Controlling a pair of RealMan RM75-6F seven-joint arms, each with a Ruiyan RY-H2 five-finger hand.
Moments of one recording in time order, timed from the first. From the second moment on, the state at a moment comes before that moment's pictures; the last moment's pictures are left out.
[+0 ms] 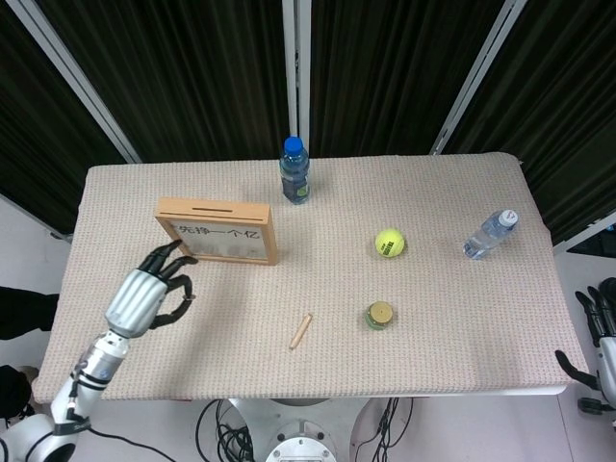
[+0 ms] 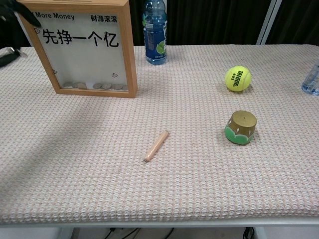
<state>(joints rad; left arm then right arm) -0.47 -1.24 -0.03 -1.64 1.61 1.42 -0.01 -0.04 -1.08 0.04 -1.50 -1.51 1.54 0.17</state>
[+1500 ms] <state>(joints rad) -0.91 -1.06 -0.31 -1.57 1.01 0.68 -0.14 -0.04 -1.08 0.05 -1.49 -1.49 1.55 0.18</state>
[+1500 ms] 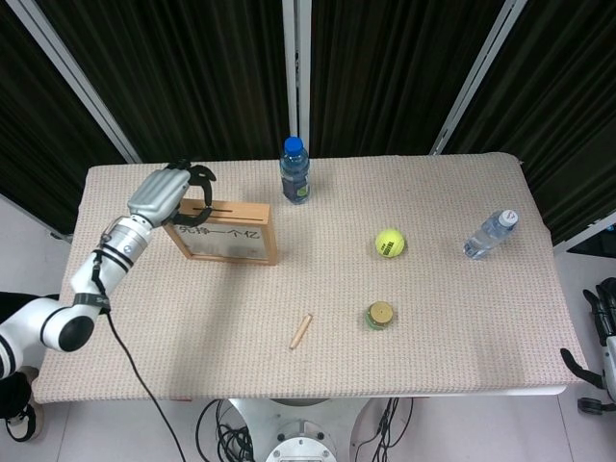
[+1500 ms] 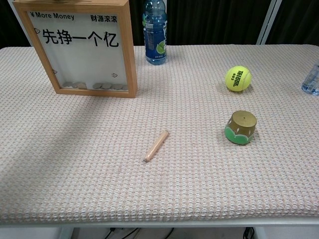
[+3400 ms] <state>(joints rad) -0.38 -1.00 -0.09 -1.80 1.49 1.52 0.02 -0.05 -1.10 0.05 -1.47 -1.52 1.56 0.18</state>
